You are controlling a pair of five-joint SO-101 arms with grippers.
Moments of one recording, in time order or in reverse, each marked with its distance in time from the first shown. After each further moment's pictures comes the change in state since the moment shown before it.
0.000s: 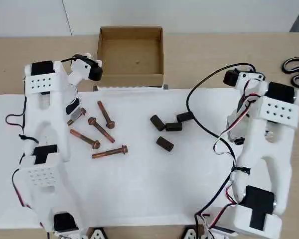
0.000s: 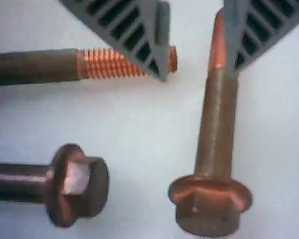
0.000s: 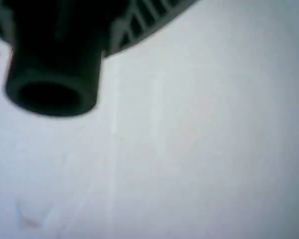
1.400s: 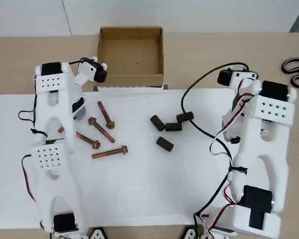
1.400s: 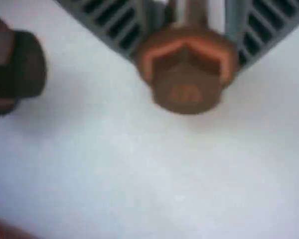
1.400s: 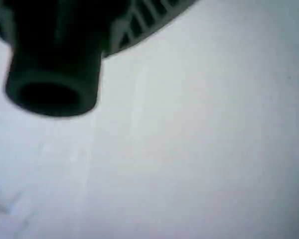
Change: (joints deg) left arm 0.6 22.9 -21.4 1.2 -2.7; right arm -3.4 0.0 0.0 0.0 0.0
